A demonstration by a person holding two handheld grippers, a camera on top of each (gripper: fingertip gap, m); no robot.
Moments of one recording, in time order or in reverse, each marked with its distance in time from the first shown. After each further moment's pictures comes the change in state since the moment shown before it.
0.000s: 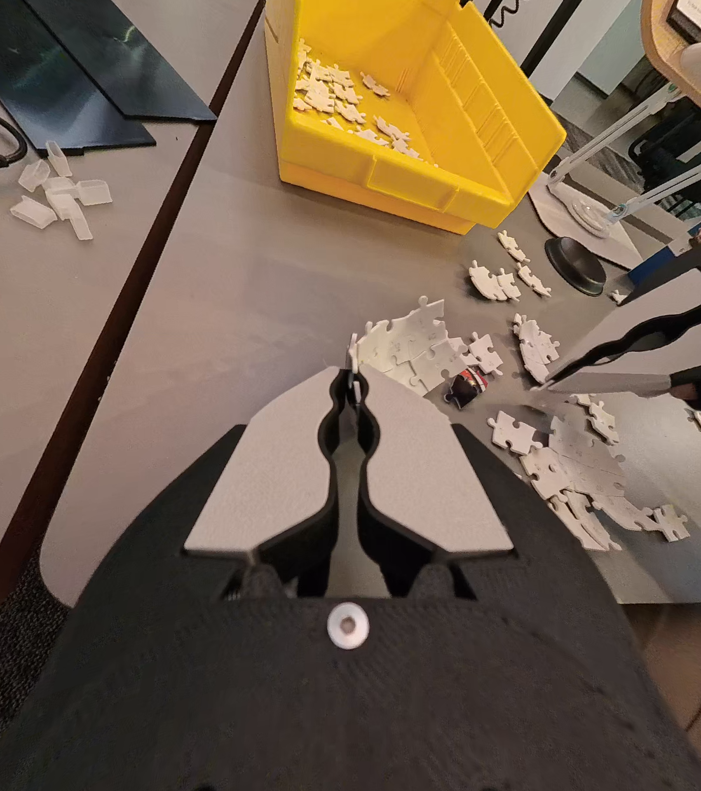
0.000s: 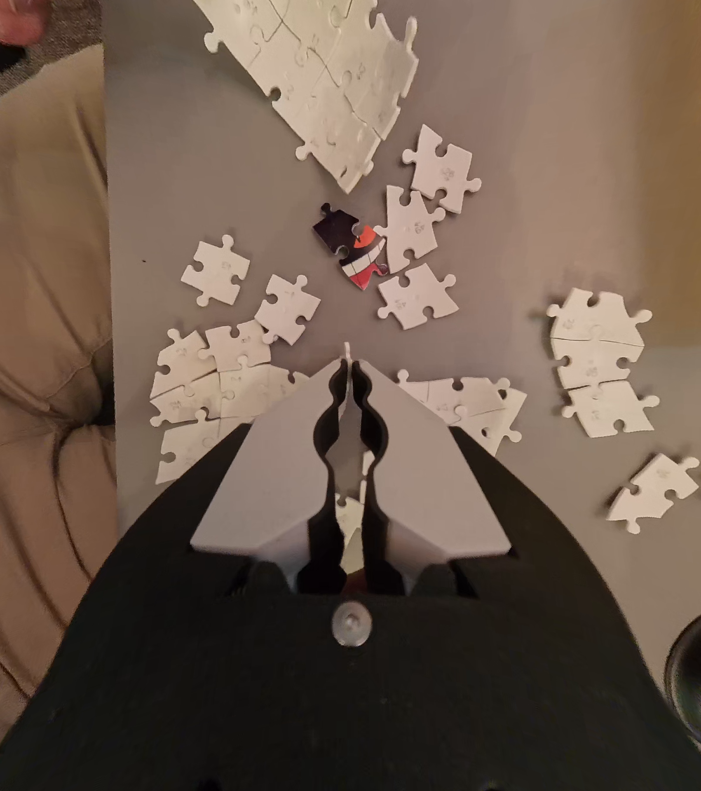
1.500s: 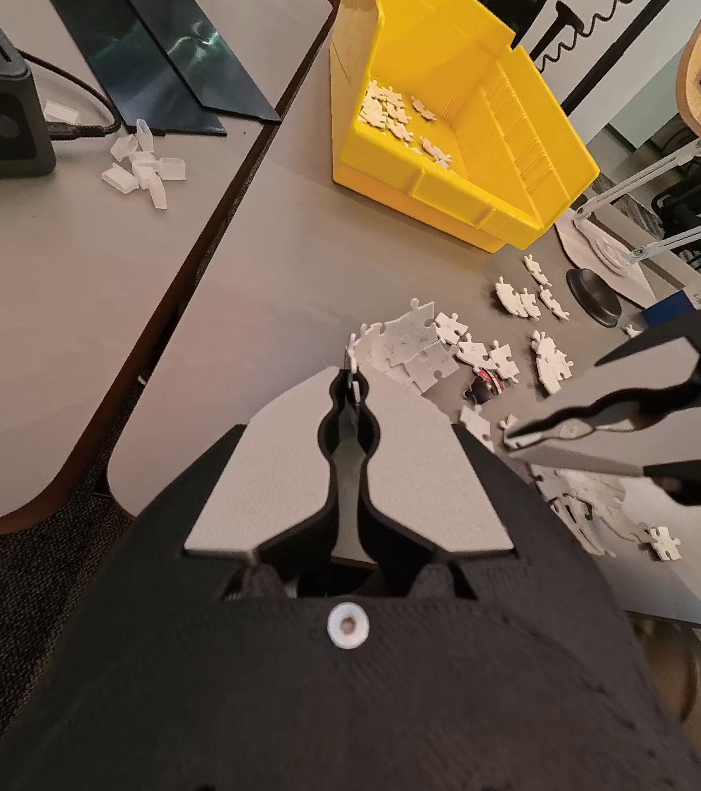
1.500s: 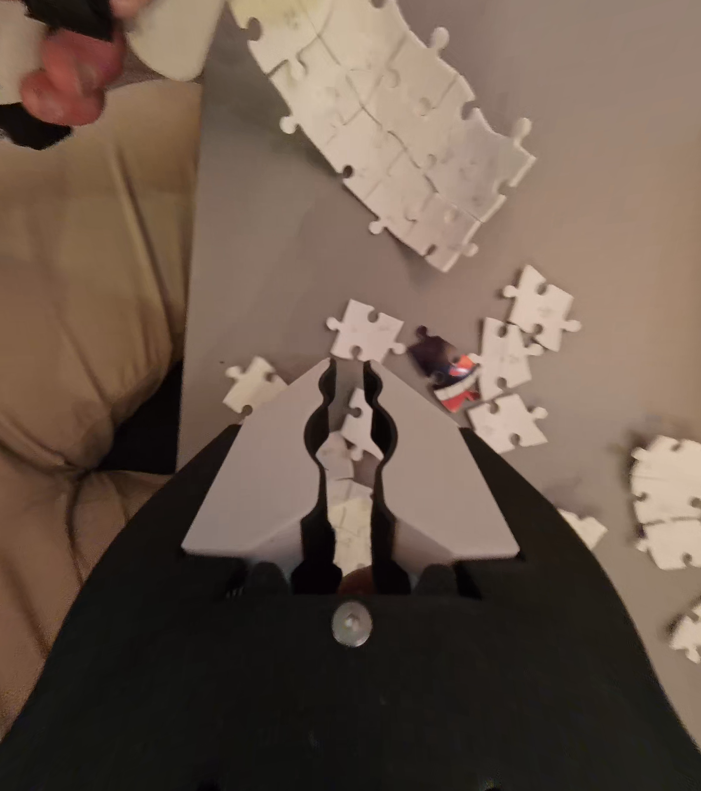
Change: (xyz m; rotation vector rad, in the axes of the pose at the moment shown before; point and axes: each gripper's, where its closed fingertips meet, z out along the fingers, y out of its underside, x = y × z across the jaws) left arm -0.019 0.004 -0.022 0.038 -0.072 -0.100; right arm -0.050 -0.048 0.036 0.007 0.017 -0.087
